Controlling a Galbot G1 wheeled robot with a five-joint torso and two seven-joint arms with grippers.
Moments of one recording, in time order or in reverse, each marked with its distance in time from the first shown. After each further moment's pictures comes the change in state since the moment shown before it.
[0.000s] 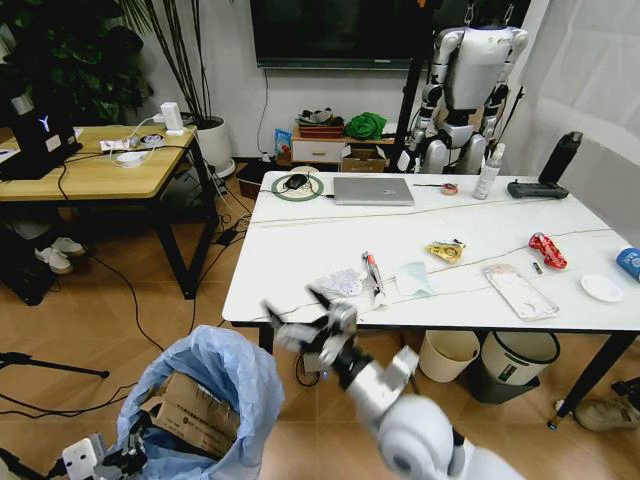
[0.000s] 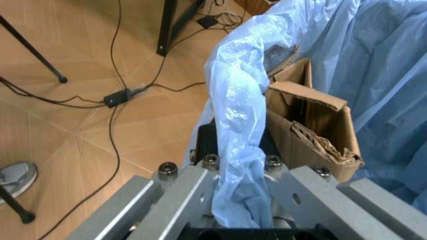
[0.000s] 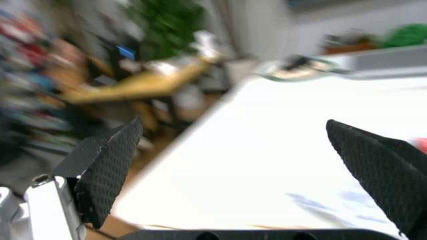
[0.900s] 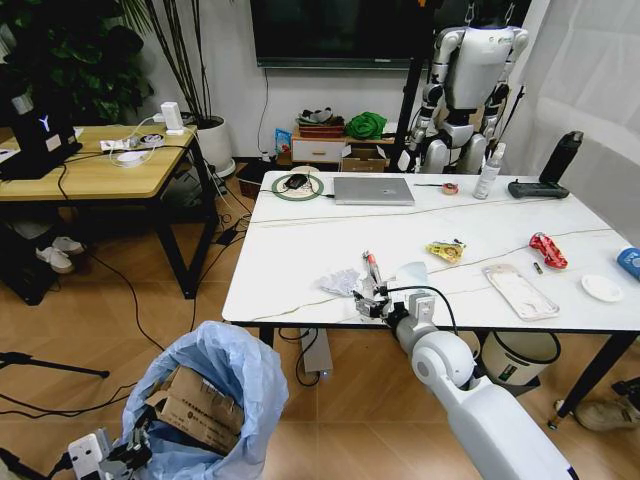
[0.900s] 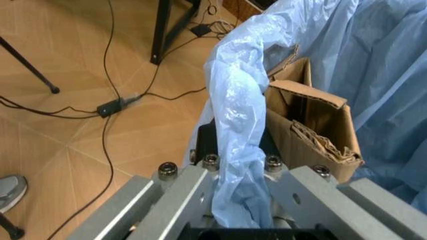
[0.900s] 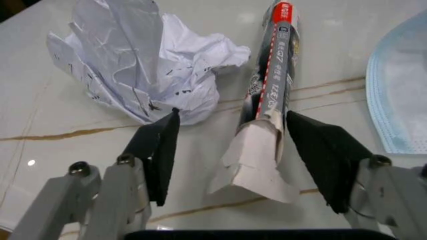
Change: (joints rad) left arm -0.025 0.012 -0.001 0.011 0.000 -0.014 0.014; right arm 0.100 0.016 0.142 -0.255 0.026 -0.320 0.025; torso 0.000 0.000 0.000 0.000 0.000
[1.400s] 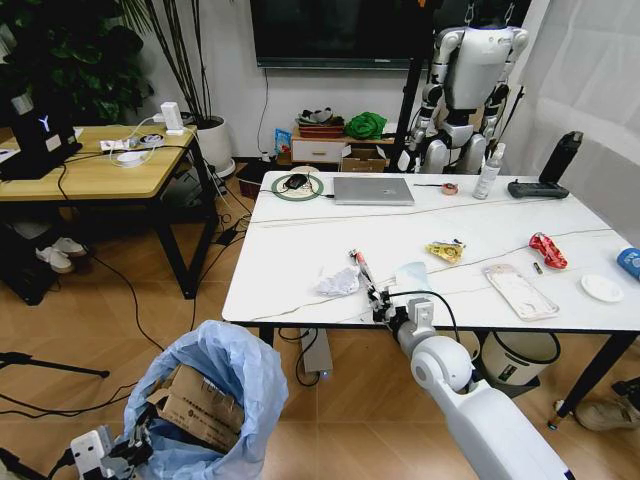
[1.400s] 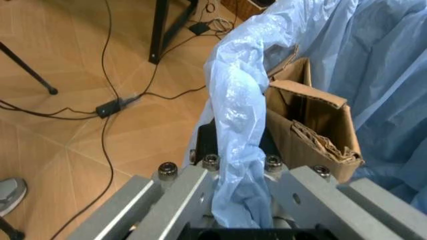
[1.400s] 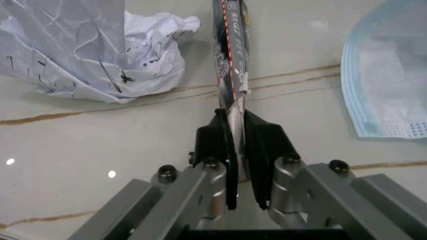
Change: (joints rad) left arm -0.018 0.054 0.005 0.011 -0.020 0.008 -0.028; right arm -0.020 -0.002 0.011 -0.016 -0.045 0.012 0.003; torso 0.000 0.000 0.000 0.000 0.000
